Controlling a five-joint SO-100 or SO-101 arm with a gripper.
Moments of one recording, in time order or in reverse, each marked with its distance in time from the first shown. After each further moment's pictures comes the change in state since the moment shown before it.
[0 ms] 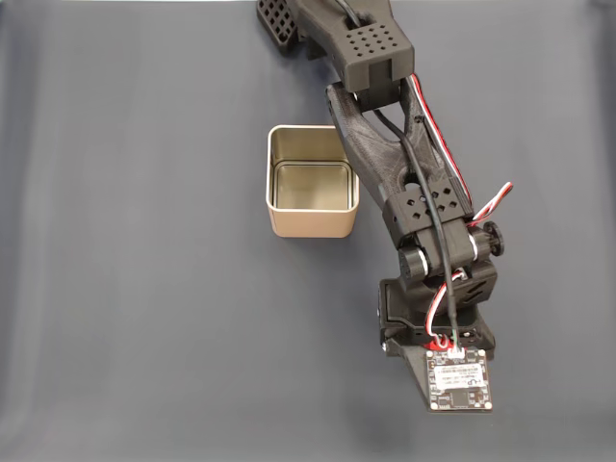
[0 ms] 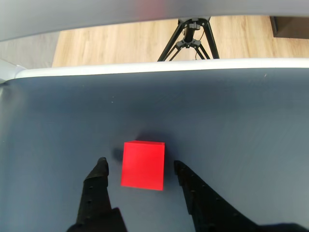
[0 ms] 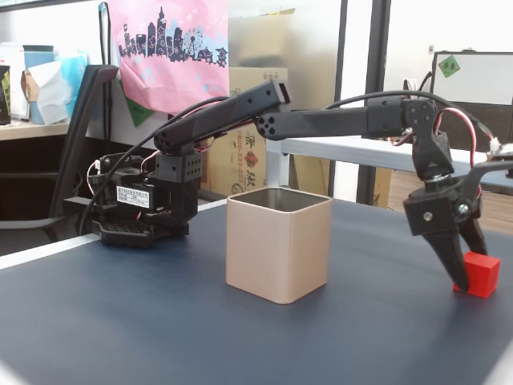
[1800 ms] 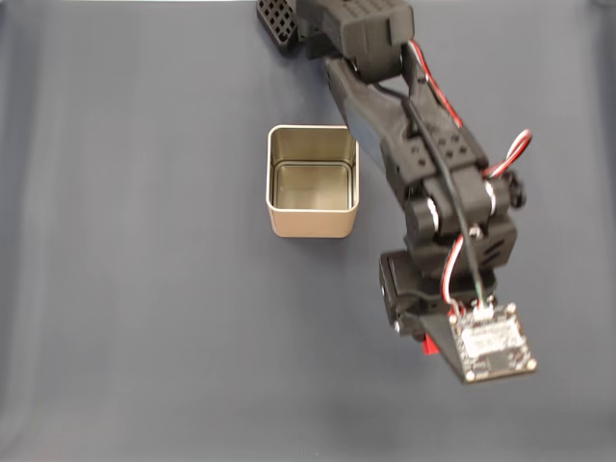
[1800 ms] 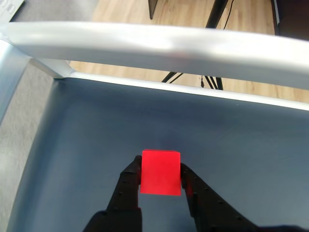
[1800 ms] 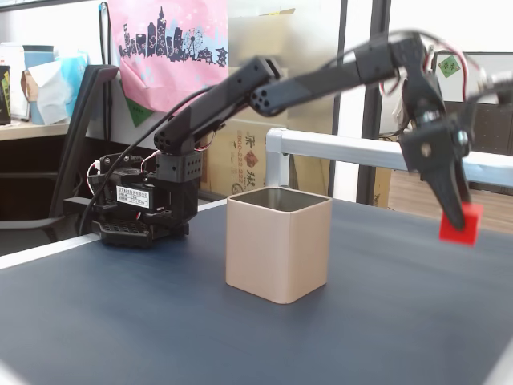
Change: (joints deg) arm -0.1 14.3 -0.9 17.2 -9.1
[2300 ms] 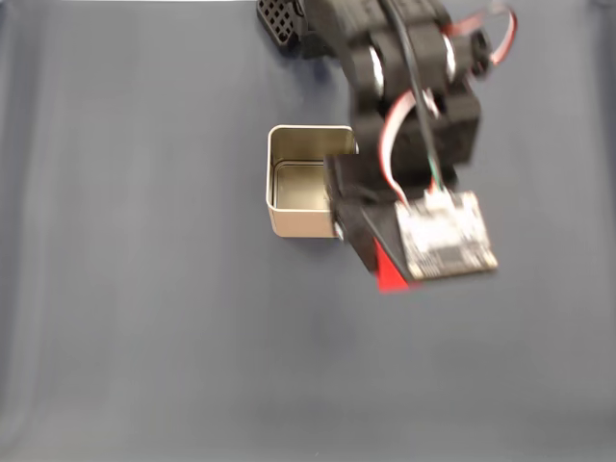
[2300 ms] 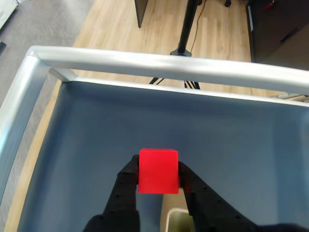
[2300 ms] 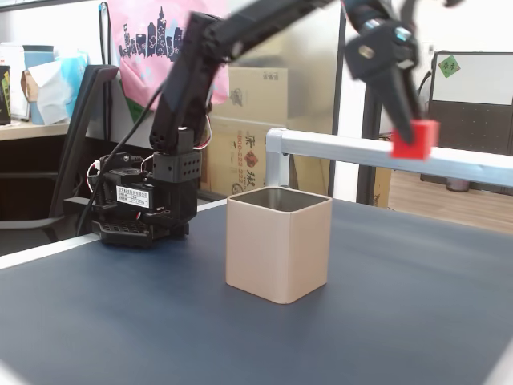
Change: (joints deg) arm 6.8 36.7 30.3 1.7 -5.4
